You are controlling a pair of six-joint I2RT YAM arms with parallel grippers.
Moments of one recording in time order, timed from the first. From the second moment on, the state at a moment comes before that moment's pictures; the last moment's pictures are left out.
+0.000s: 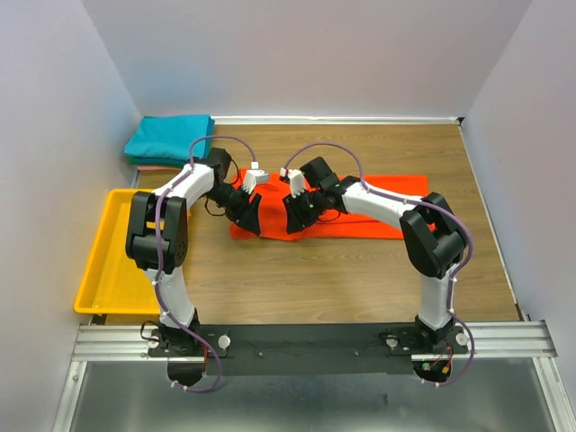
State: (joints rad) left arm -0.18 1.88 1.34 -0.96 0.82 0.60; right arm 0.67 1.96 1.37 -0.37 -0.46 0.06
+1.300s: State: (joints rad) left arm -0.11 1.88 1.38 -0.97 0.82 0.61; right arm 0.83 1.97 1.36 -0.41 -0.25 -0.21
